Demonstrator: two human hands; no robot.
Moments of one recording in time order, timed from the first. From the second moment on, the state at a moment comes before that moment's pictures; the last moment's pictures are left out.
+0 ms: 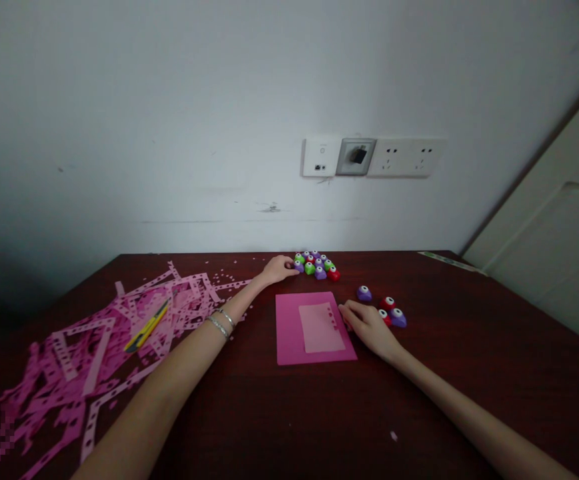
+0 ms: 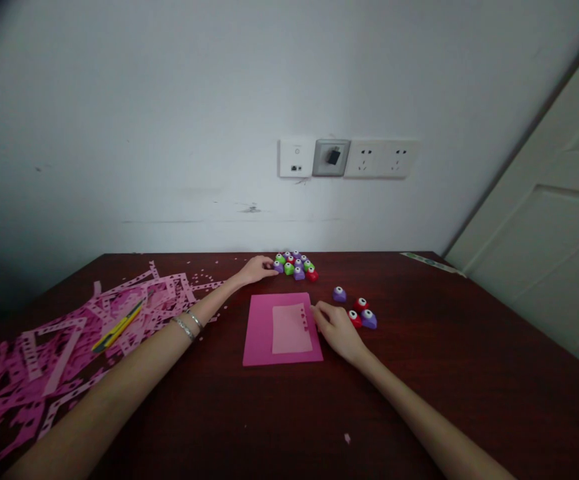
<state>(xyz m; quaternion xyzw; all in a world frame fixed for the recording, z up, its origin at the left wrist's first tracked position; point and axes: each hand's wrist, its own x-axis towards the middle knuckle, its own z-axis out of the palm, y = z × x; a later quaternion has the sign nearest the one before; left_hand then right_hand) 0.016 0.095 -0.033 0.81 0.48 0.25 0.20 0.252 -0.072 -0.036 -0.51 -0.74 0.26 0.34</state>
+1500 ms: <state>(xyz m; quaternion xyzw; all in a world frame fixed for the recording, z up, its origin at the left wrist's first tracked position) 0.041 -0.042 0.034 0.89 0.29 0.23 0.28 0.246 -0.086 0.014 -0.45 -0.77 0.28 0.35</state>
